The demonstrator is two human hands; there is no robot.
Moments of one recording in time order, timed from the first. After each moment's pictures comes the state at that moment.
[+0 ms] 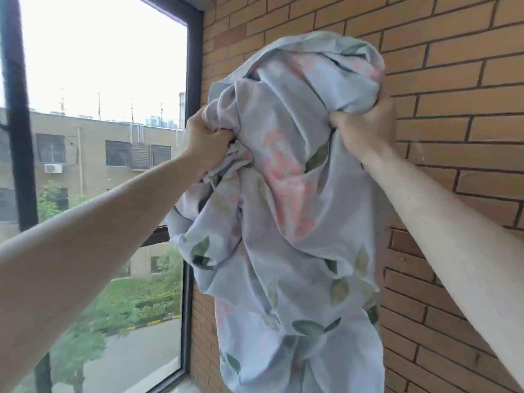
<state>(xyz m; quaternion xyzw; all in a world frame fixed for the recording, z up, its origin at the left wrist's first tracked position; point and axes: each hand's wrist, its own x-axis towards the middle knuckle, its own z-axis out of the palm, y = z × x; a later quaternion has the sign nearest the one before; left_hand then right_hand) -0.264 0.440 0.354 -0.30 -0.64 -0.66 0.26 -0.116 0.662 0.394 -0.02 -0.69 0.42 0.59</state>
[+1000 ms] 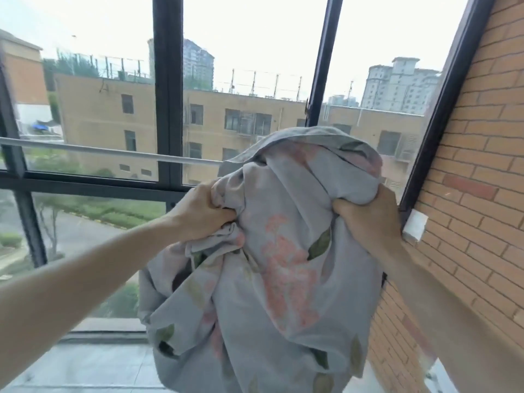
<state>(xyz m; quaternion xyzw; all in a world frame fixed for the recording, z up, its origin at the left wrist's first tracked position) -0.069 -0.148 0.176 -0.02 -0.88 -0.41 0.24 -0.150 0.147 0.195 0.20 -0.74 0.58 0.28</state>
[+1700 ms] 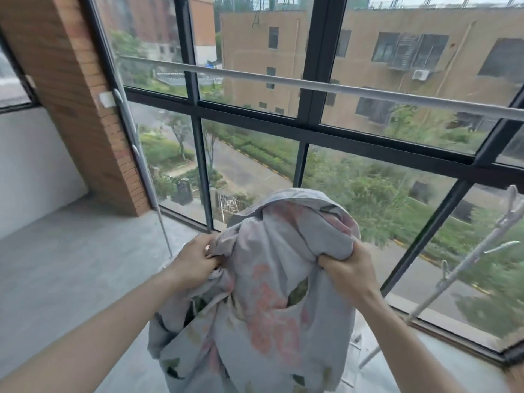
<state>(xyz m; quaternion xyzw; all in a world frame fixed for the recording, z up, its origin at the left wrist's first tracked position) 0.085 -0.314 -0.073 0.35 -0.84 -0.39 0.16 -0.133 -0.070 -0.036 0.33 -0.73 0.59 -0.08</state>
